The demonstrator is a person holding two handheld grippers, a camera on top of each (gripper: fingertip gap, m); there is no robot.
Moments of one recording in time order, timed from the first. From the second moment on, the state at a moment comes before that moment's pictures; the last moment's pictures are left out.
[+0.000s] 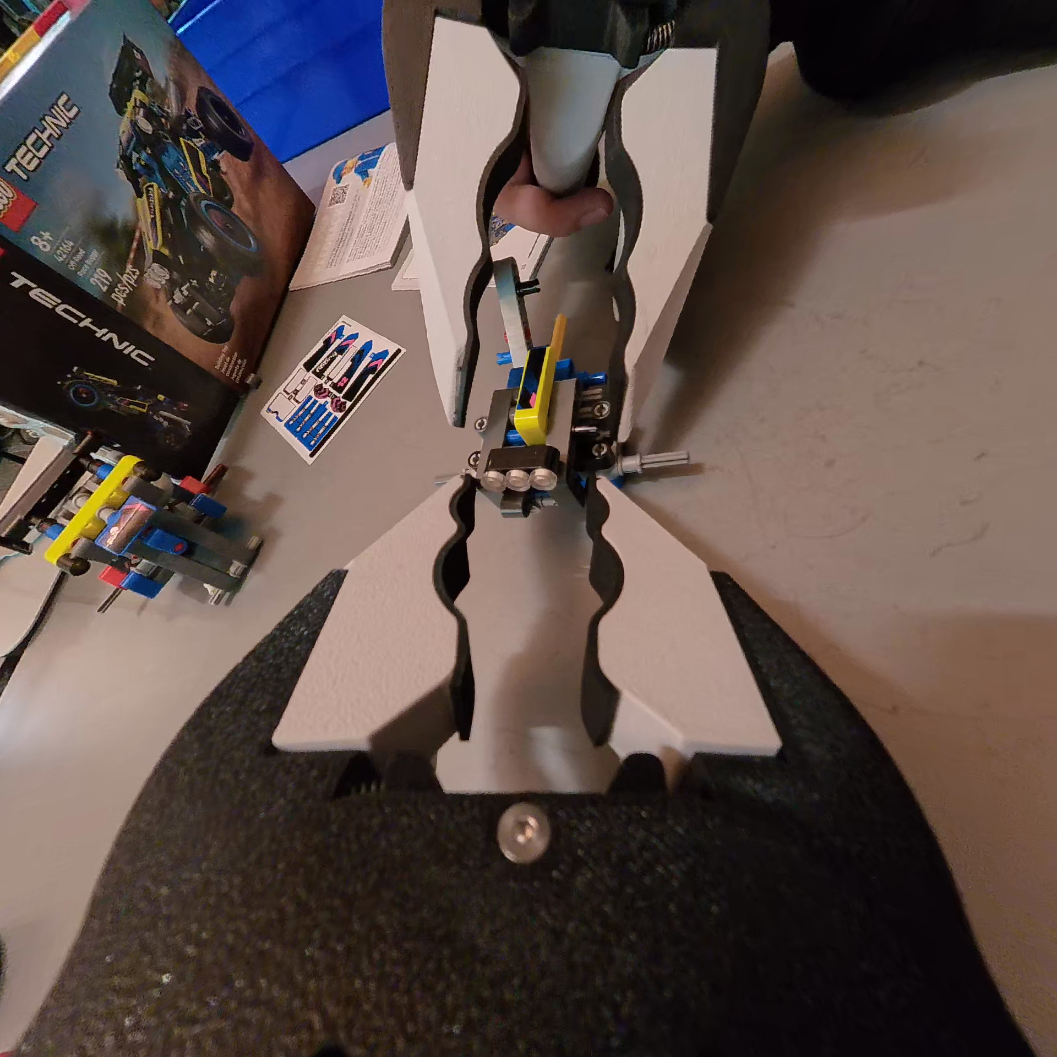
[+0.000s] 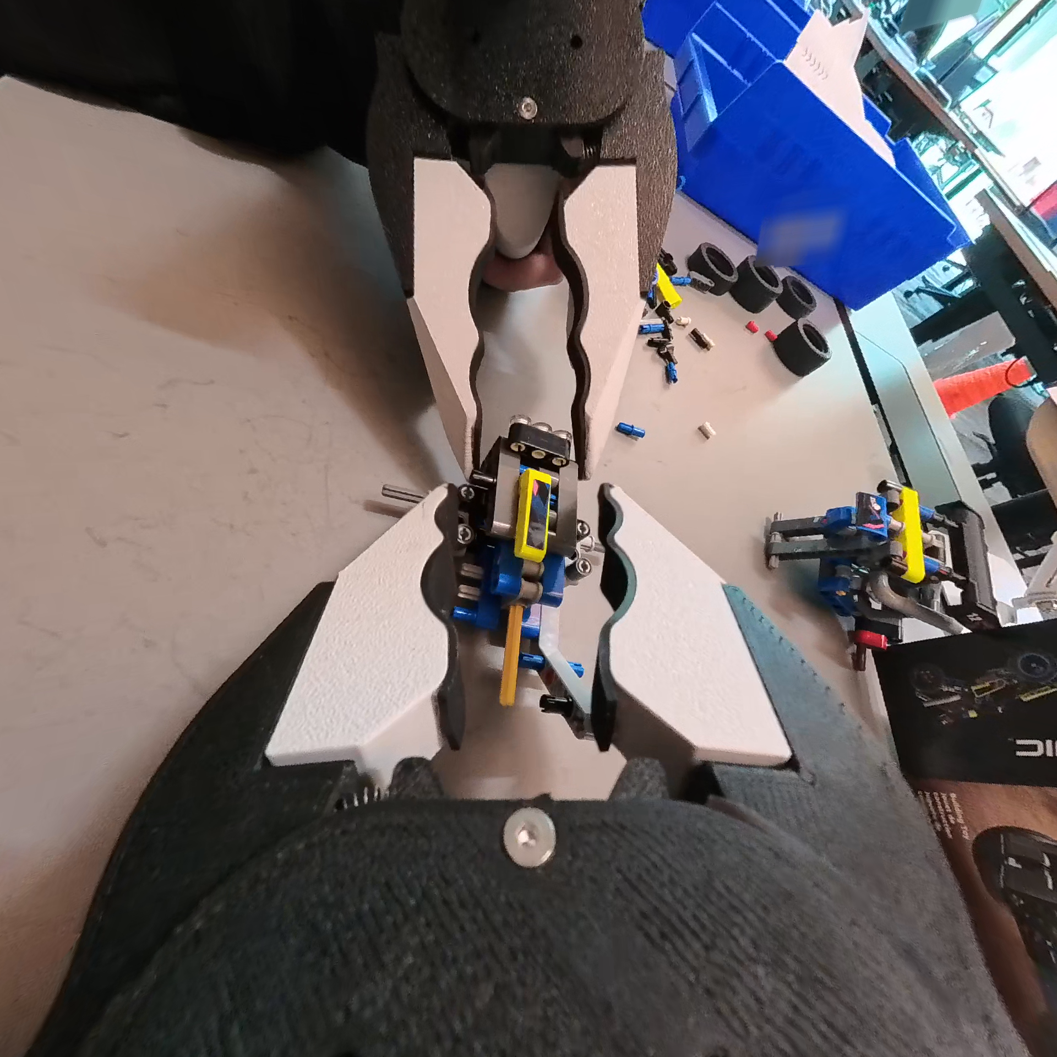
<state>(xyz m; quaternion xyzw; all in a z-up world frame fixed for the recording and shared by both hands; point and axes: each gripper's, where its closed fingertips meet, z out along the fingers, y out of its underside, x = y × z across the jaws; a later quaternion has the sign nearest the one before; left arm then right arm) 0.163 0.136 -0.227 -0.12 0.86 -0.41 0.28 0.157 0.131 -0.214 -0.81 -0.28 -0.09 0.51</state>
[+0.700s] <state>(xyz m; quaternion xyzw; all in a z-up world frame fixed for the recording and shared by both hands) 0.165 0.137 -0.229 -0.13 0.86 -0.40 0.28 0.163 0.135 -0.193 -0.79 -0.26 -0.12 0.55</state>
